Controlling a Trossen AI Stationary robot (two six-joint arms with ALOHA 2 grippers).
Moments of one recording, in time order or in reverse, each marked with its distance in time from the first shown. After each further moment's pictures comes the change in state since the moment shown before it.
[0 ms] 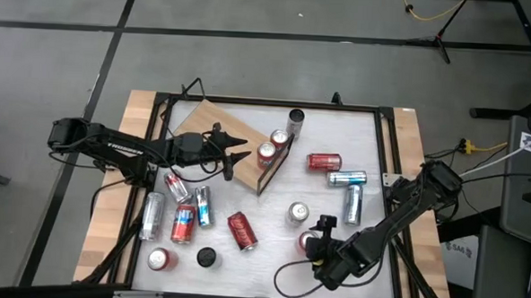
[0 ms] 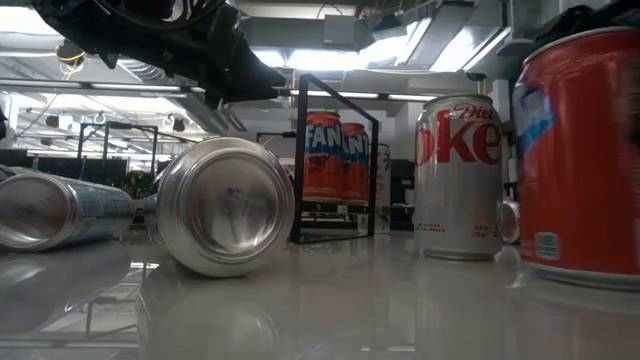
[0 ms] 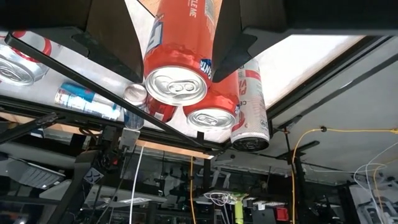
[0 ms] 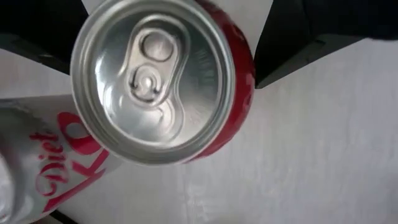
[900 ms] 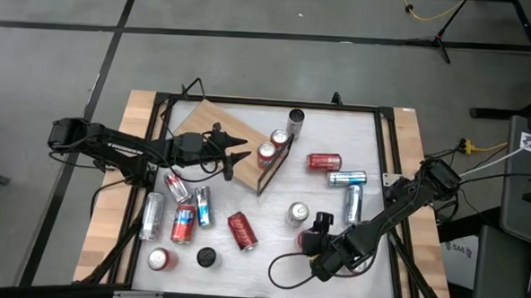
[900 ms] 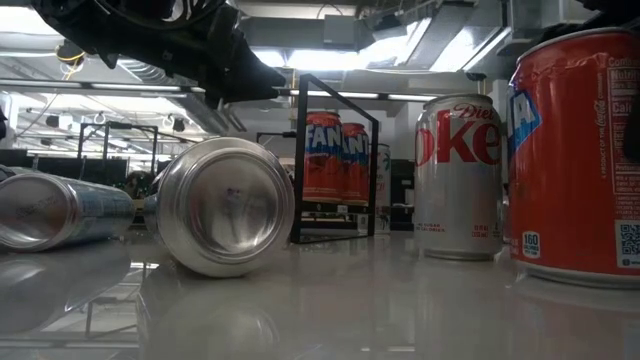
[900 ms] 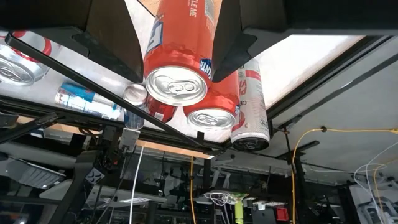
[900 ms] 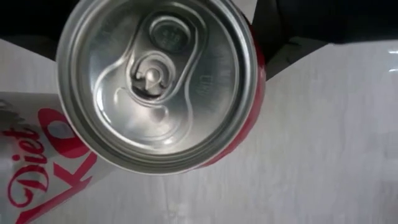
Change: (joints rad) left arm 0.000 0.000 0.000 0.000 0.000 0.000; right arm -0.050 -0.001 0.000 0.012 -0.128 -0.027
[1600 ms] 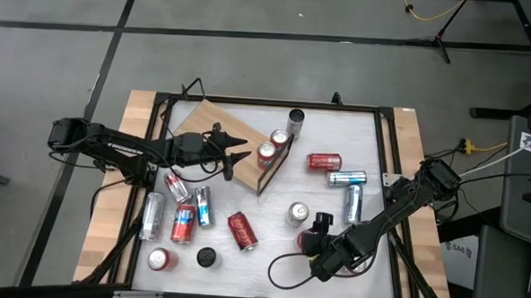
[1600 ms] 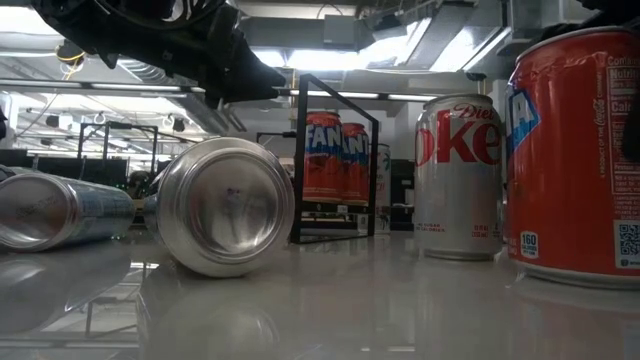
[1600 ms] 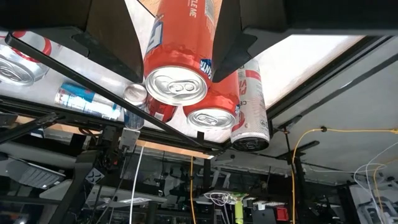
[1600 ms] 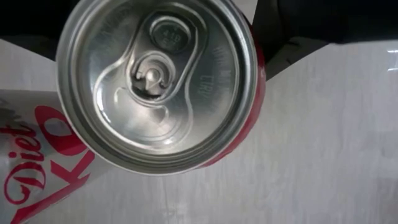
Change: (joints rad) left arm 0.000 0.000 0.000 0.000 0.000 0.000; right arm 0.000 0.000 0.001 0.006 -0.001 -0.002
